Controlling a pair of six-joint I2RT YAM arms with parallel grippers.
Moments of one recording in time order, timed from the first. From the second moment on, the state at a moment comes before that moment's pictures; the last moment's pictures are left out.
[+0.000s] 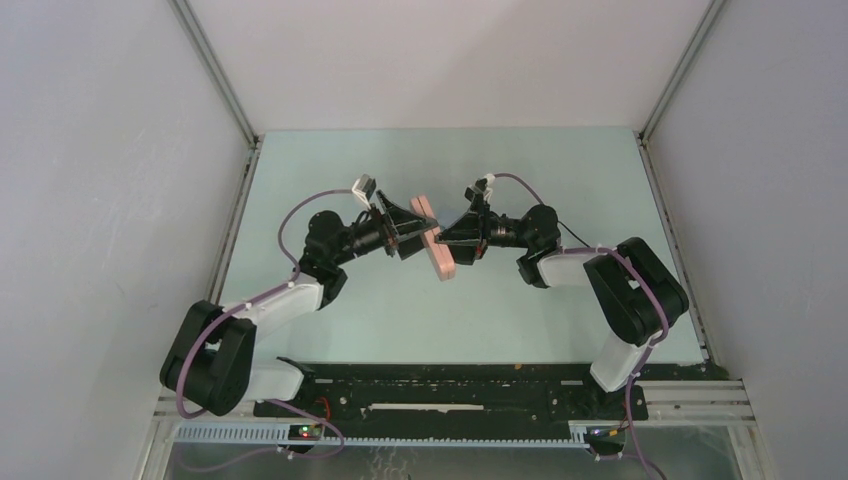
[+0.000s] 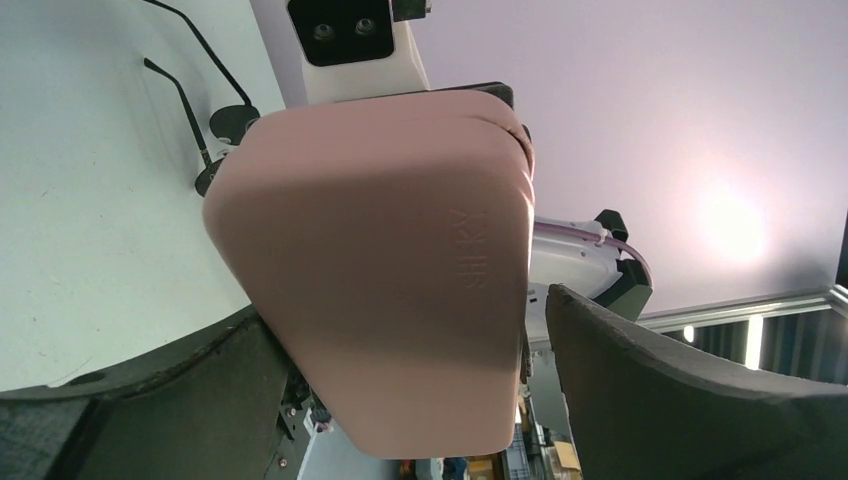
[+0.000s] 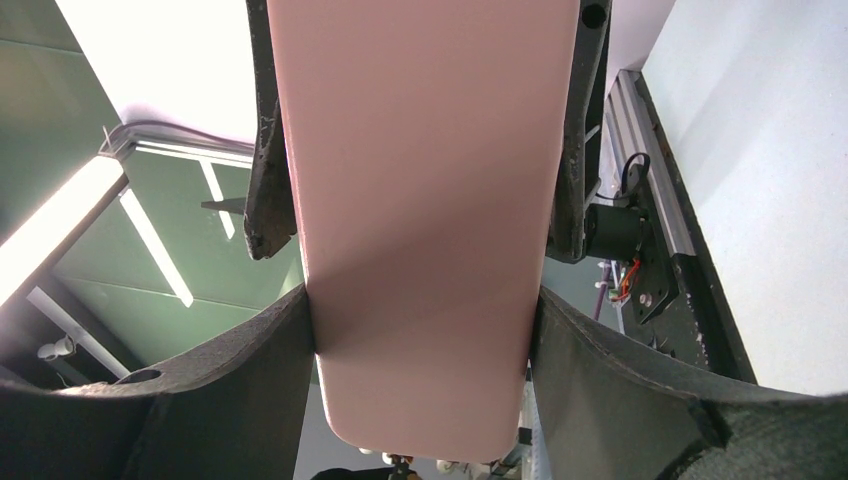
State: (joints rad) left arm -0.43 1.30 0.58 0.80 0.70 -1.39; right arm 0.50 1.73 0.74 1.33 -1.05 1.73
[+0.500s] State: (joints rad) left arm -0.43 1.30 0.58 0.81 0.70 -1.39; right arm 0.48 1.74 0.73 1.34 -1.05 1.74
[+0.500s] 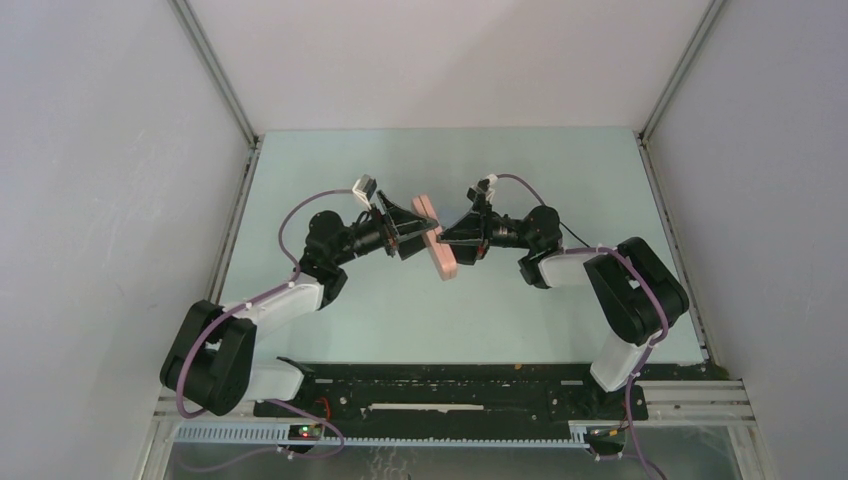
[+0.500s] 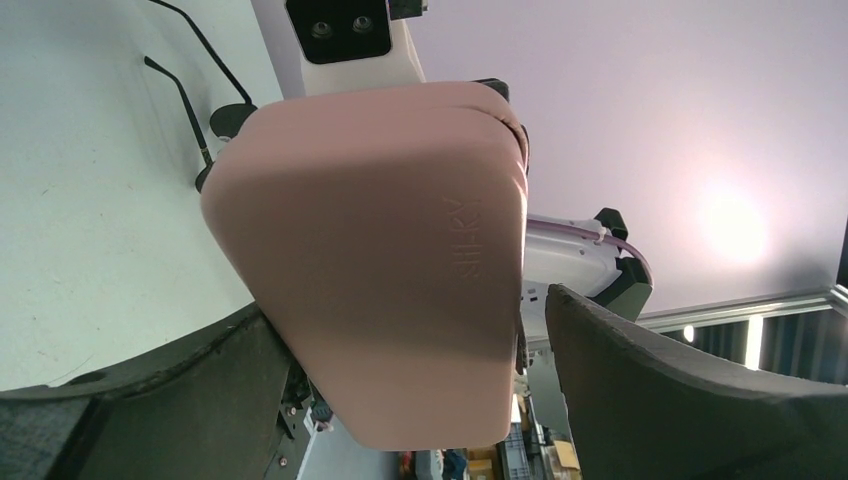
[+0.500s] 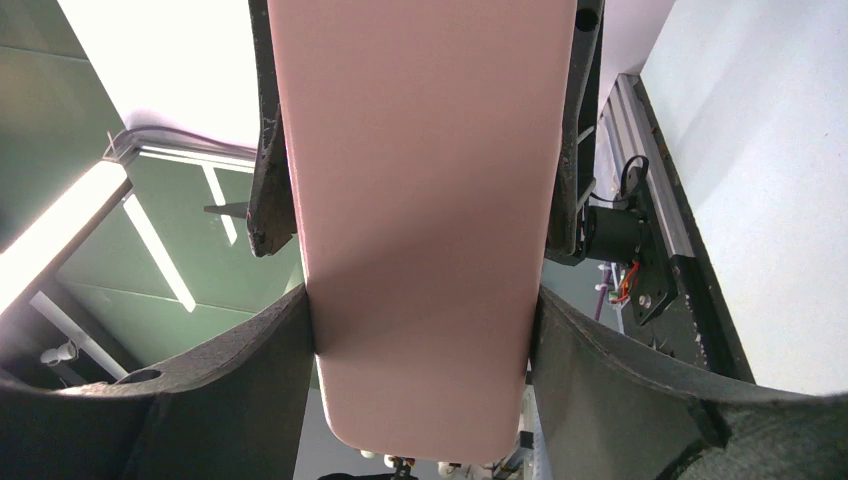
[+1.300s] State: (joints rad) left arm -0.43 1.30 0.58 0.80 0.70 -1.39; right arm 0.47 1.74 0.72 1.37 -1.05 1.74
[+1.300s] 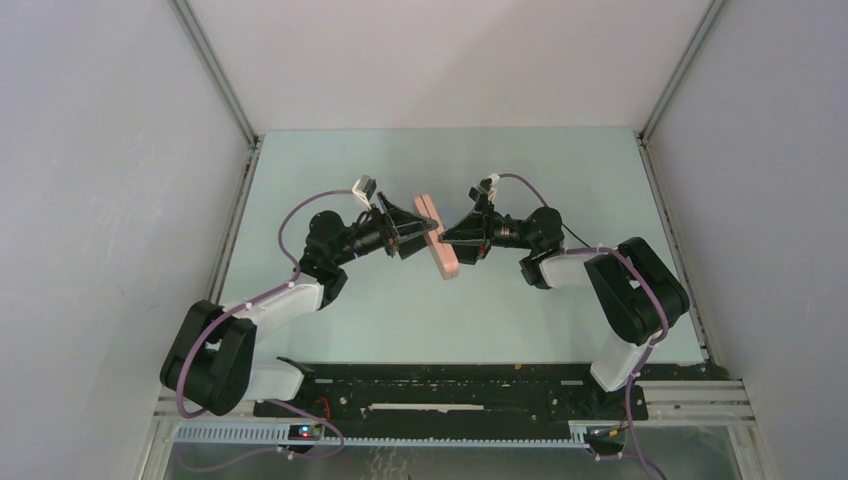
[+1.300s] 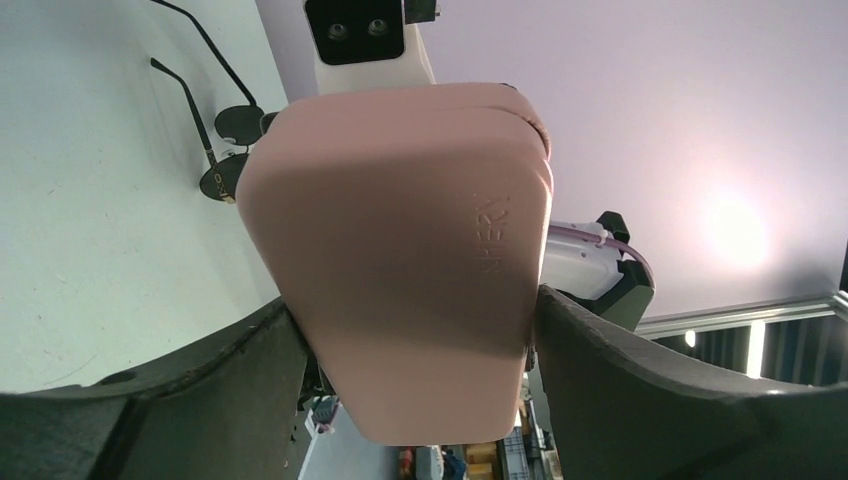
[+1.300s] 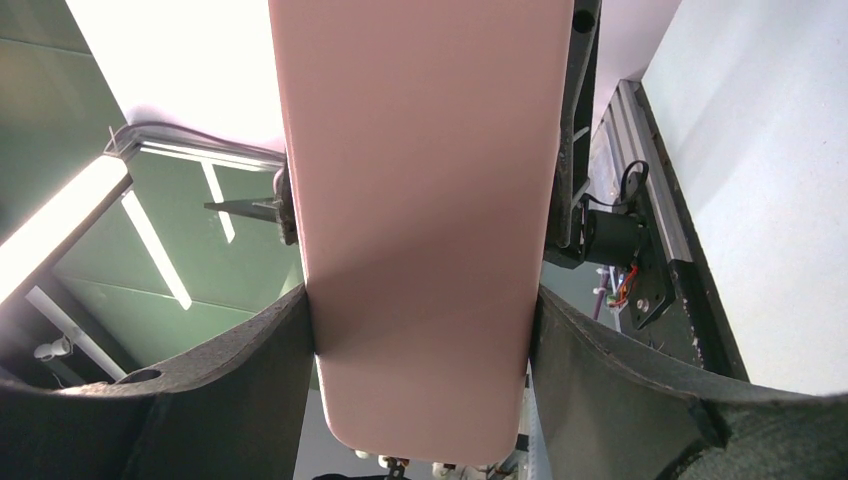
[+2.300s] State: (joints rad) left arm -0.41 1.23 0.54 0.76 0.68 -1.38; right arm 0.46 1.80 0.71 1.49 -0.98 1.94
